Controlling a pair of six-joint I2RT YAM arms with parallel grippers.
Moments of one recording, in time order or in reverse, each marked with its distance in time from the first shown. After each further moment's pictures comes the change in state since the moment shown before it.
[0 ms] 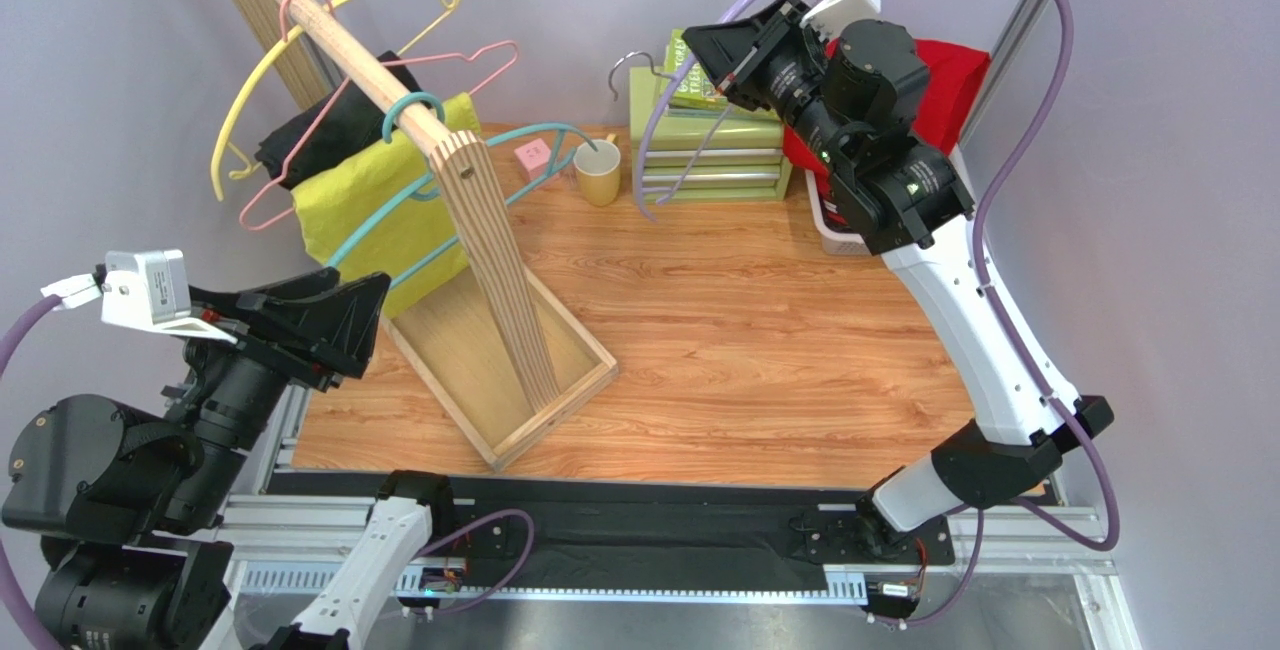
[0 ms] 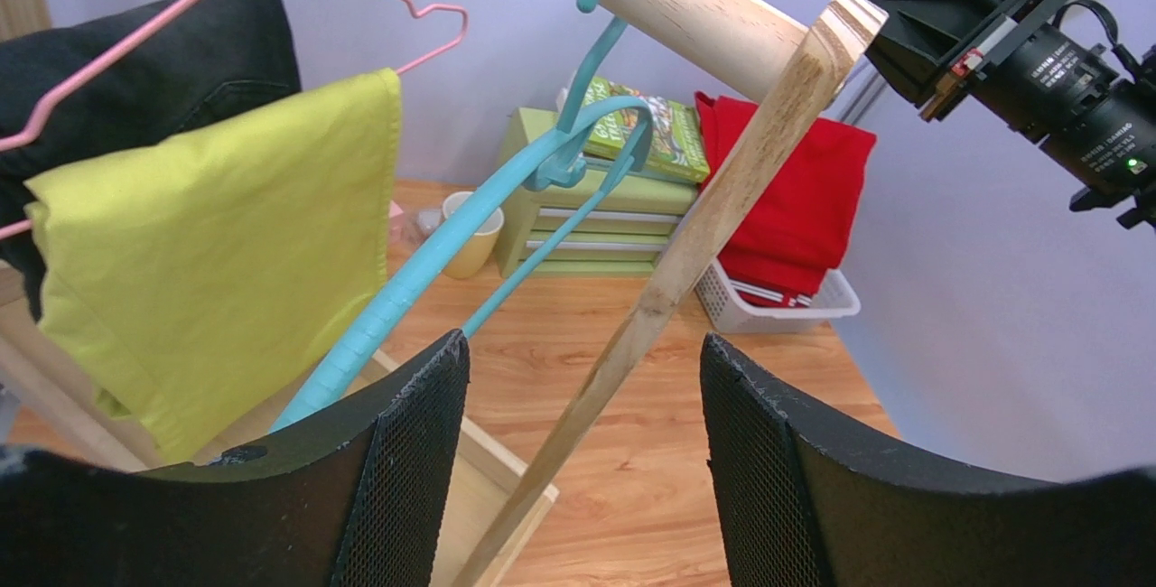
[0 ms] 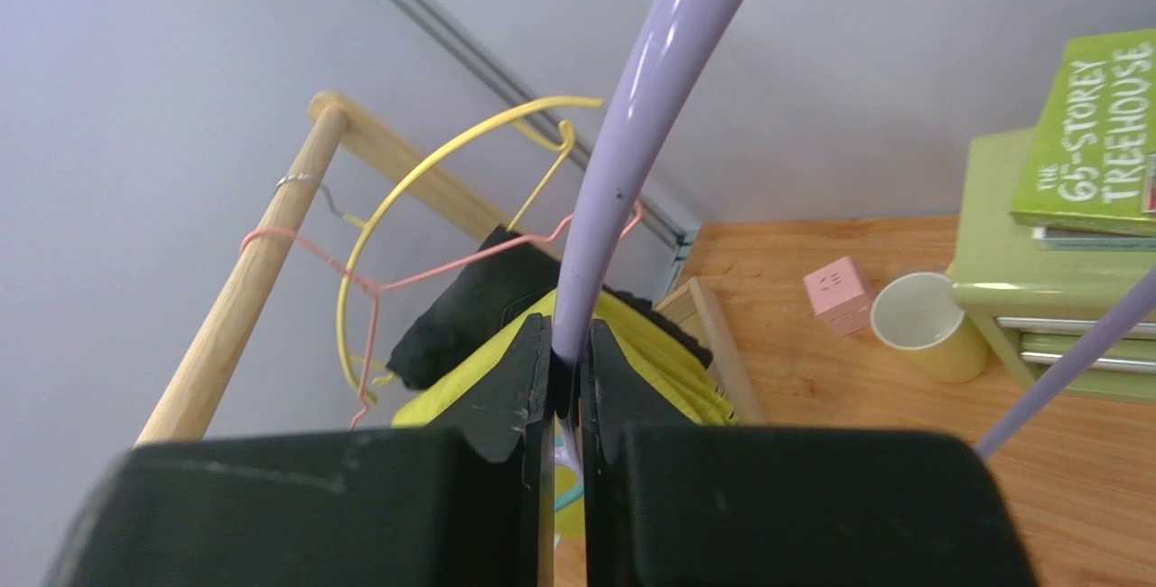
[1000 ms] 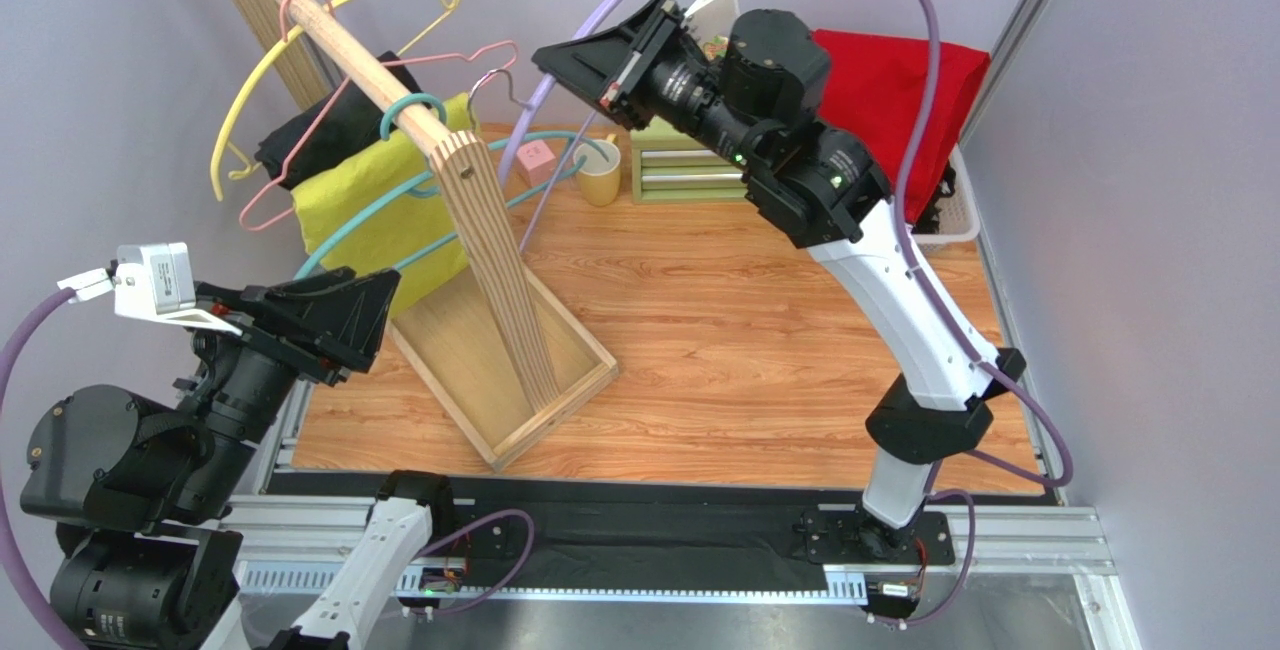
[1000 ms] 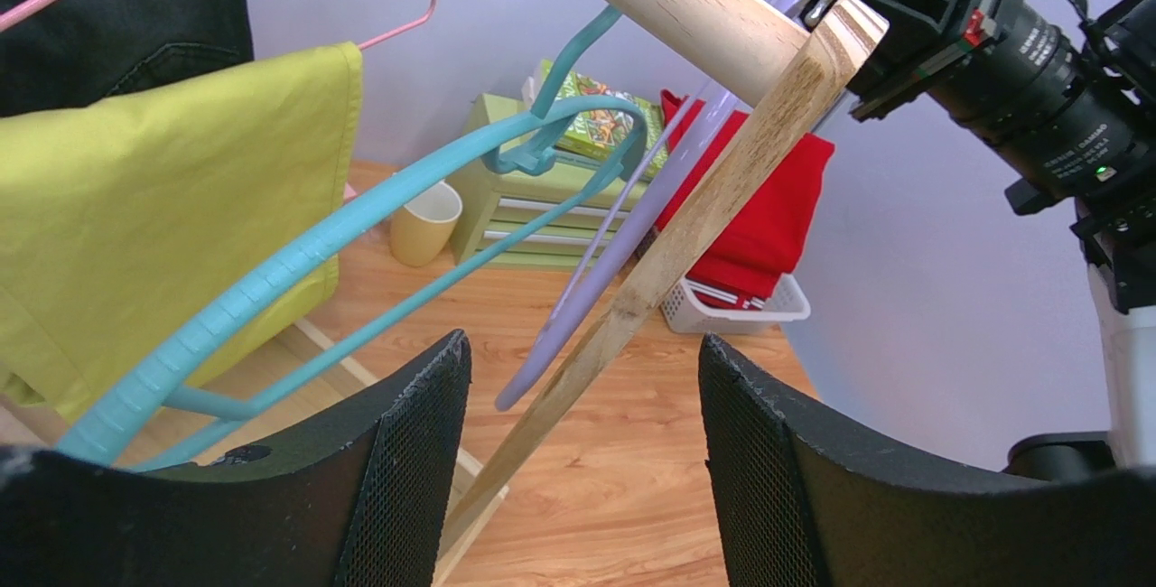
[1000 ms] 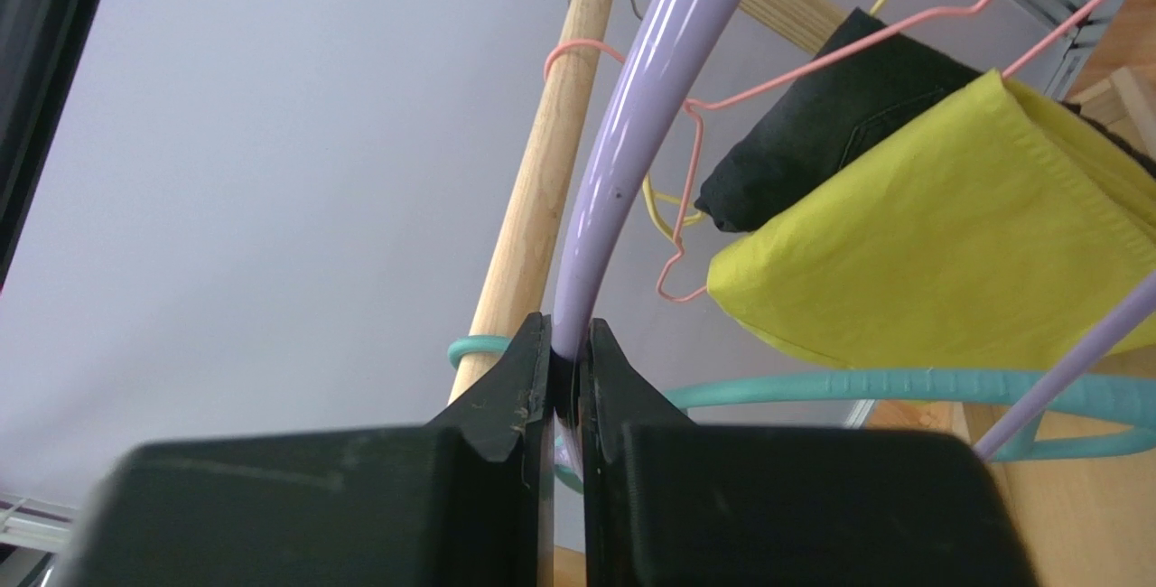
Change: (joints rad) left arm 0.000 -0.016 -0.059 0.041 0.025 -0.094; right arm 0.260 0.265 0.431 -0.132 -0.133 0.319
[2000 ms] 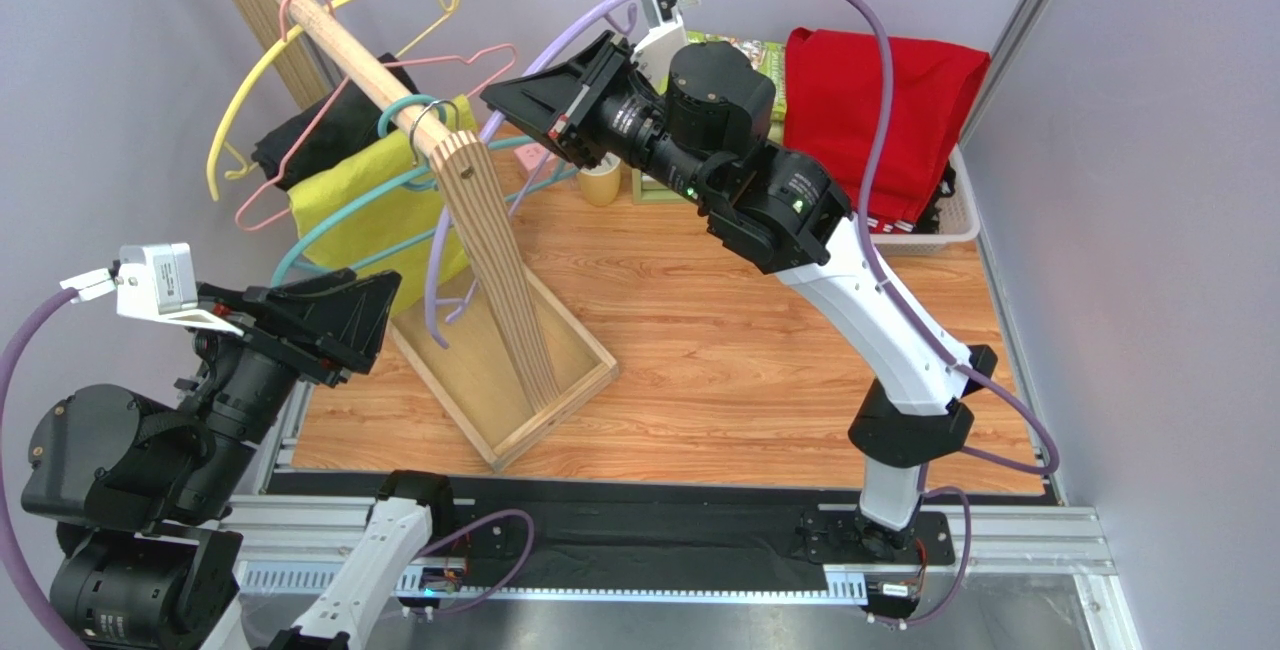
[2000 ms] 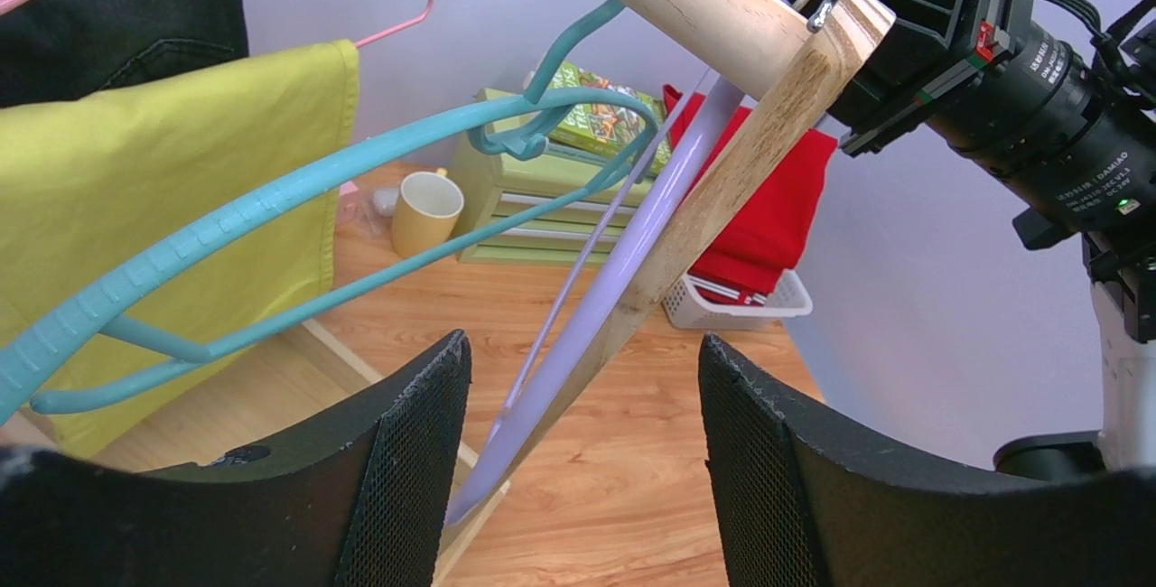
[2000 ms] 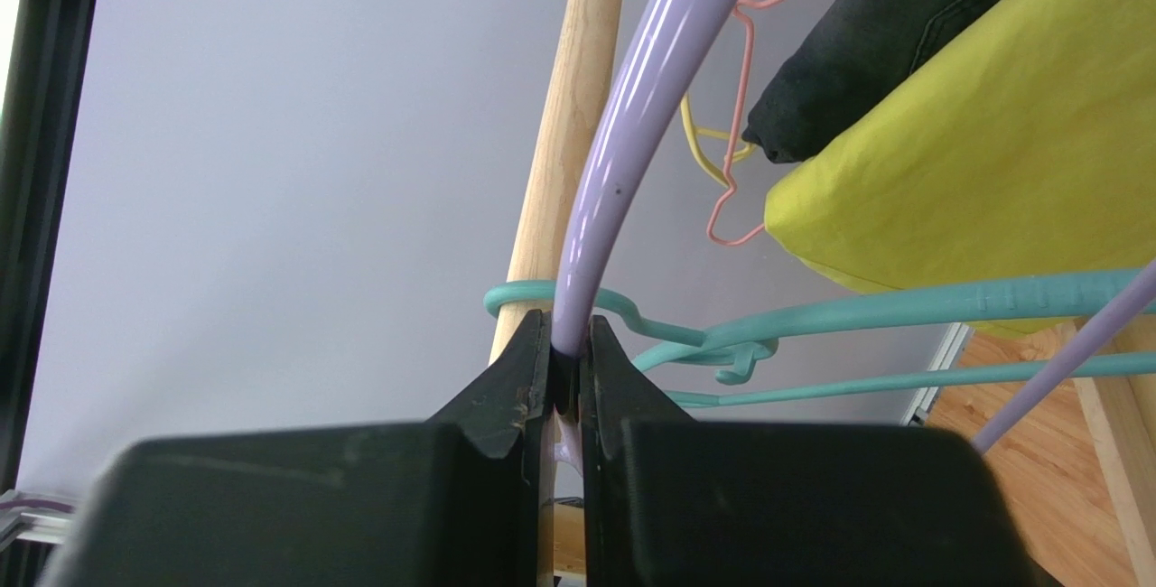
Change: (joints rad) left arm 0.000 0.000 0.000 -0.009 0.001 0.004; right arm 0.144 0.060 0.067 -0.053 0.122 0.111
